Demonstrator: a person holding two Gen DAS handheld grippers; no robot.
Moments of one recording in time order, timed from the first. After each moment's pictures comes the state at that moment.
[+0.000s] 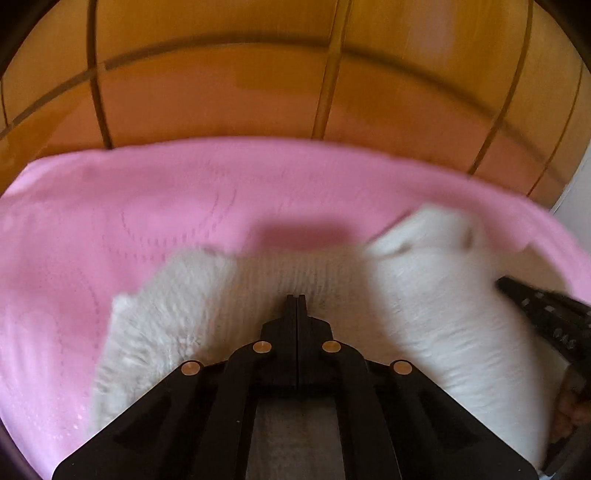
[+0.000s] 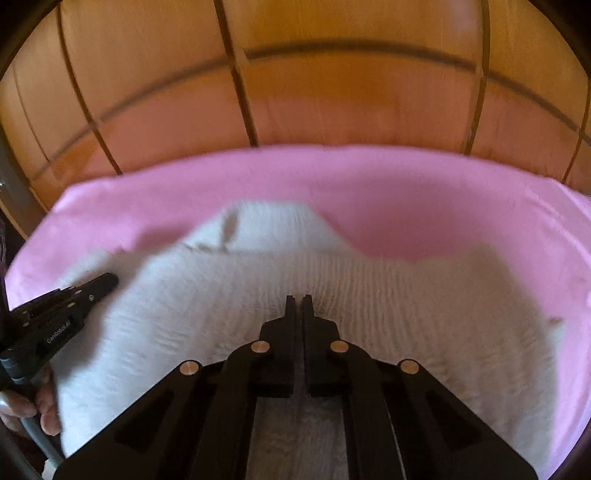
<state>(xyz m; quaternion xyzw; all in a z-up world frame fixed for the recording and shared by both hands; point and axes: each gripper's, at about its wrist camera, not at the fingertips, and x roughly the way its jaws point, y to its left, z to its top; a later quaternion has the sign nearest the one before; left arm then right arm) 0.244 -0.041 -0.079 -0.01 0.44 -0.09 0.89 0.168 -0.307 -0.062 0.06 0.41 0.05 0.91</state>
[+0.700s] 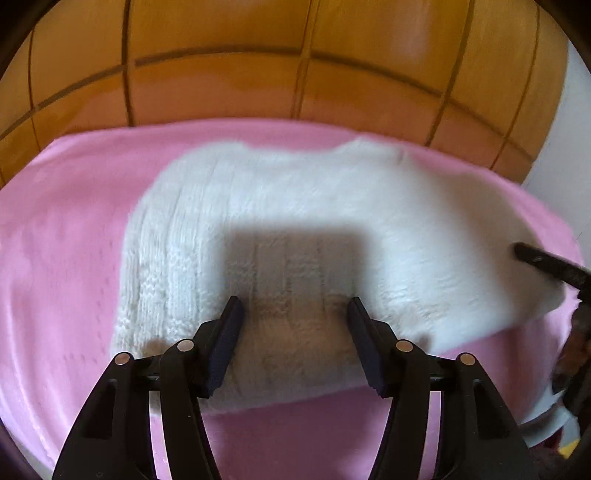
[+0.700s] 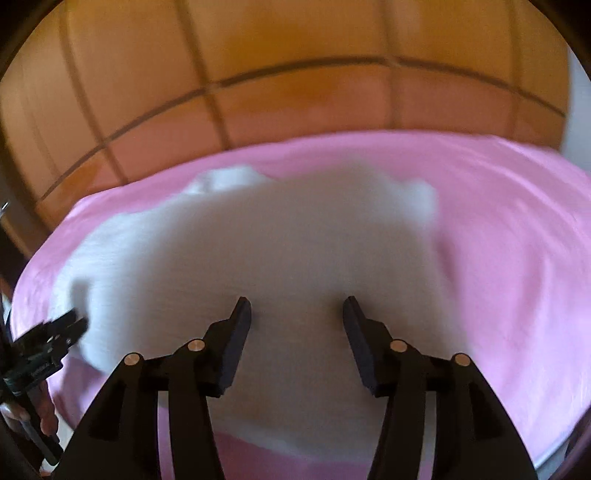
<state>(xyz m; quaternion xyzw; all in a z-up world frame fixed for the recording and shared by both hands) 0.088 -0.023 -0.081 -0.01 0.42 -0.12 0.90 0.021 -0.382 -0.072 0.12 0.37 0.01 0.92</state>
